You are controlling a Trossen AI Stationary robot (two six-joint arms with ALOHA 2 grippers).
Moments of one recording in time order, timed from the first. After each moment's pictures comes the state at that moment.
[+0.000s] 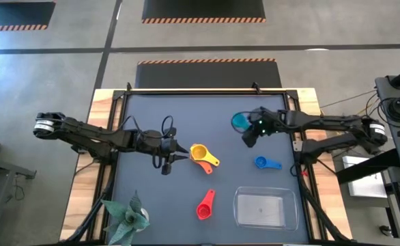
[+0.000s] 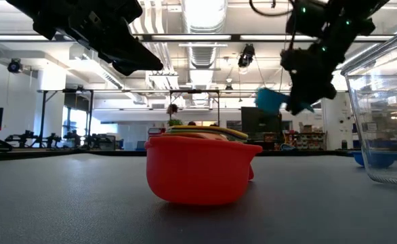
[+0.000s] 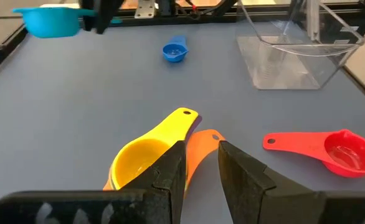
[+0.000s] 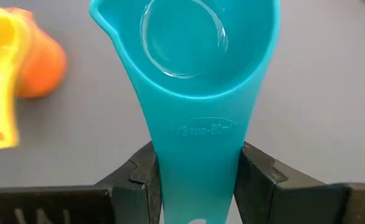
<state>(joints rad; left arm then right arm) -0.07 1.22 0.63 0.14 -0.01 -0.01 -0.30 1.13 0.72 -0.53 0.07 0.42</state>
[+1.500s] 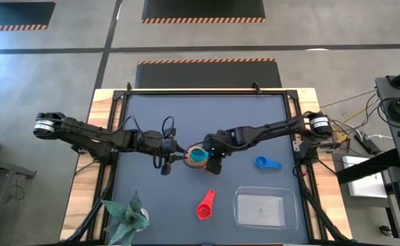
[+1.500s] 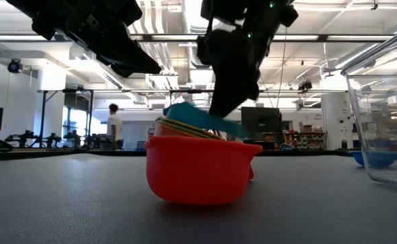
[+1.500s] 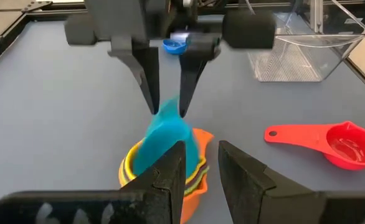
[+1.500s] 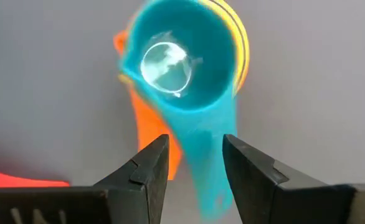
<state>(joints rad) -0.07 1.22 0.63 0.11 -0.02 -0.01 0.03 1.81 1.32 -0.55 0.00 0.35</state>
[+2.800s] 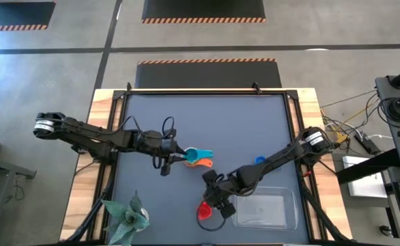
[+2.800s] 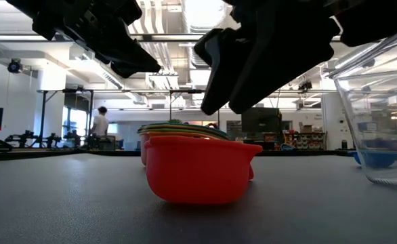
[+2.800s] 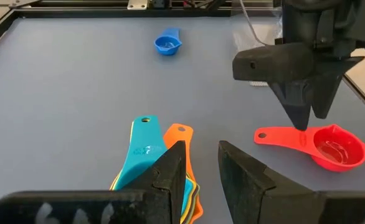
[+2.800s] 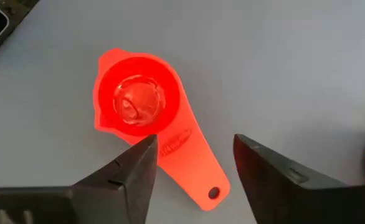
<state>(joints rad) -0.08 1.22 0.63 0.12 0.02 -0.04 0.41 1.93 1.34 -0.34 0.02 -0.13</state>
